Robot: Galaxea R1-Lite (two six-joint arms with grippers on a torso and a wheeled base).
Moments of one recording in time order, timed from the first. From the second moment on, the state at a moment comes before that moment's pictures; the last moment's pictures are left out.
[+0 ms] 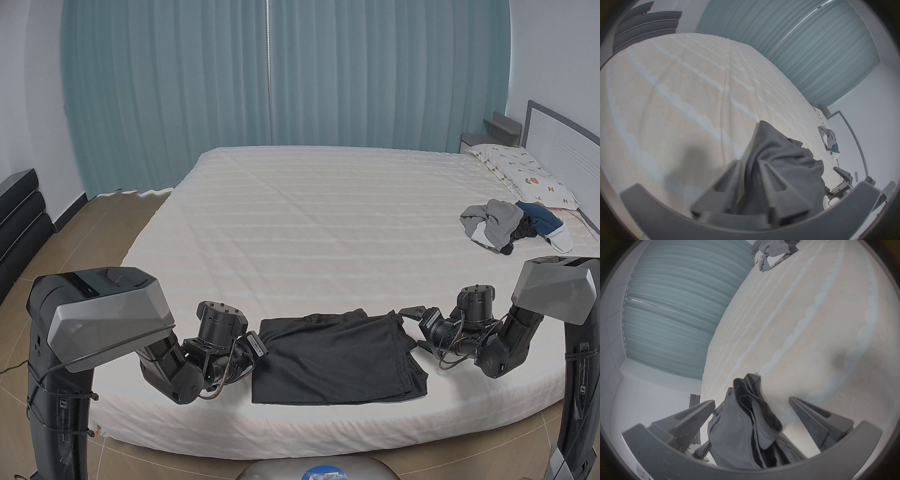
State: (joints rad) left arm -0.47 2.36 -0.84 -0.85 0.08 -0.91; right arm 0.20 2.38 -0.77 -1.10 0.22 1.03
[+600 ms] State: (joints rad) left arm -0.46 2.39 -1.01 -0.85 0.08 -0.91; right arm 0.20 2.38 -0.77 -1.10 0.22 1.03
